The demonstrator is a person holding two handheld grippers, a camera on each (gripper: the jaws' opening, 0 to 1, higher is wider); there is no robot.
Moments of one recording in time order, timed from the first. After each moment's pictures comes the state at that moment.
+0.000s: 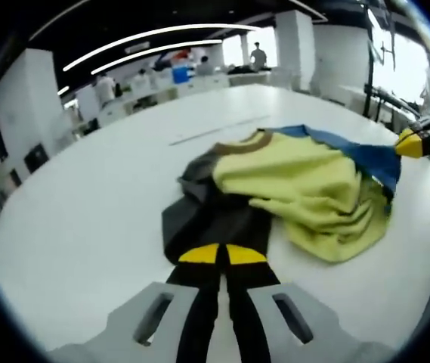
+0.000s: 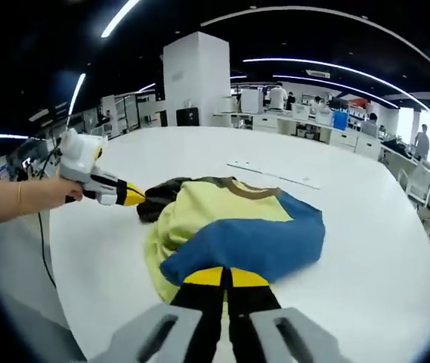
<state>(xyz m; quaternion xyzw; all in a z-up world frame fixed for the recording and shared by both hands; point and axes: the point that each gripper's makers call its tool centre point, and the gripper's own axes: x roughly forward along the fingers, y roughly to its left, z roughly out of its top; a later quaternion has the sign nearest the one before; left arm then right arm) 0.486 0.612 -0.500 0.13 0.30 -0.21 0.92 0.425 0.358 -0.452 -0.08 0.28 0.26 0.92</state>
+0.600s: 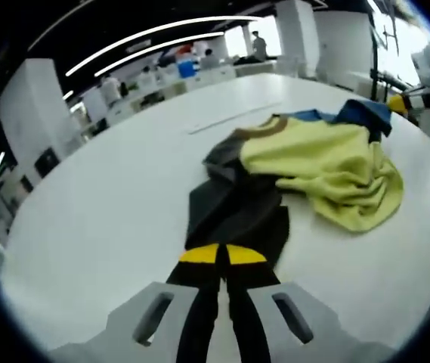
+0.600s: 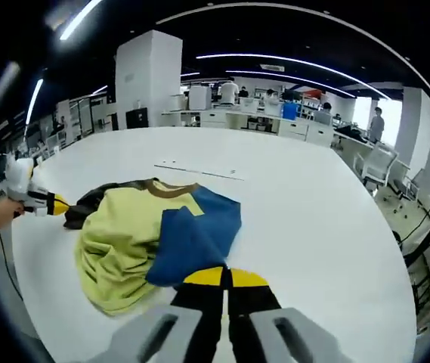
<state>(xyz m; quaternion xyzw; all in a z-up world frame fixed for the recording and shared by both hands) 0.479 0.650 -0.504 0.17 0.31 -0.18 0.92 0.469 0.246 -0.457 -0.06 0.30 0.12 0.94</state>
